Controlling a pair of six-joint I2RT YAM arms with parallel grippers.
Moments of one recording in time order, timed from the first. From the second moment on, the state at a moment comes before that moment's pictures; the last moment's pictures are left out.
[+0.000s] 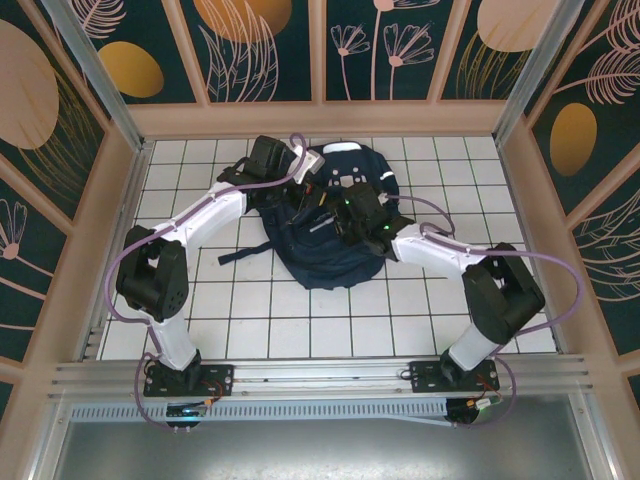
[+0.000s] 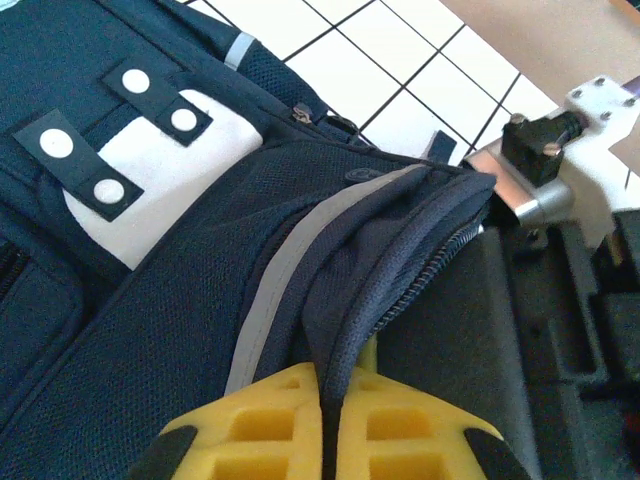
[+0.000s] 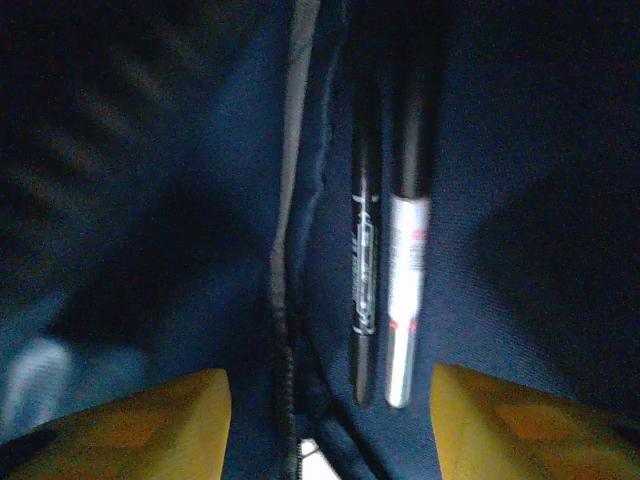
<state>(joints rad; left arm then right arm) -0.48 1.81 1.46 -0.39 0.60 0.01 0.68 1.60 1.01 -0.07 0.05 1.62</state>
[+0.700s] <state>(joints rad) -0.27 1.81 1.57 -0.37 0.46 0.04 0.49 1.28 0.88 -0.41 -0.09 1.04</state>
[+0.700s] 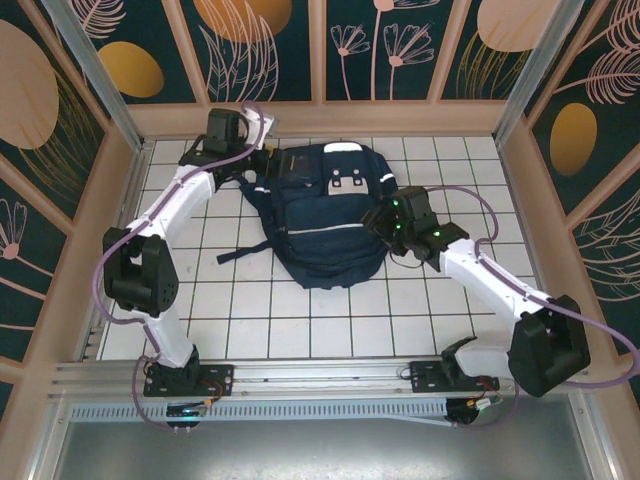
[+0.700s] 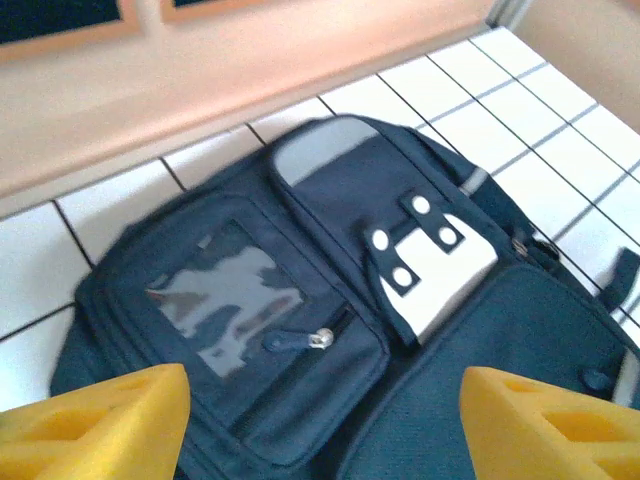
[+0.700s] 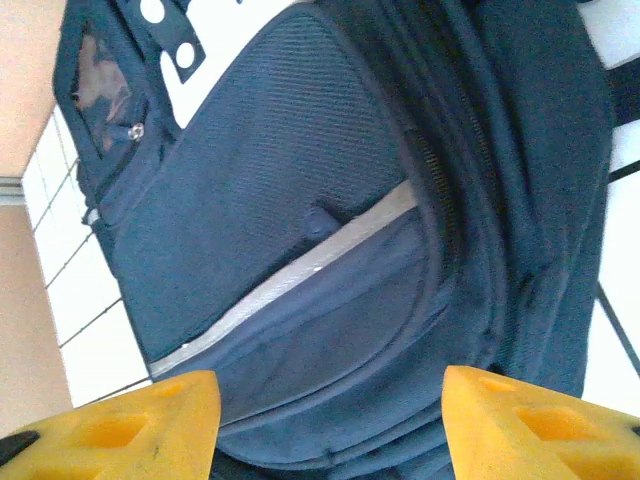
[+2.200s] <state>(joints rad) -0.64 1.66 1.09 -0.32 0.54 0.77 0.25 1.22 0.81 -0.51 -0.42 0.61</state>
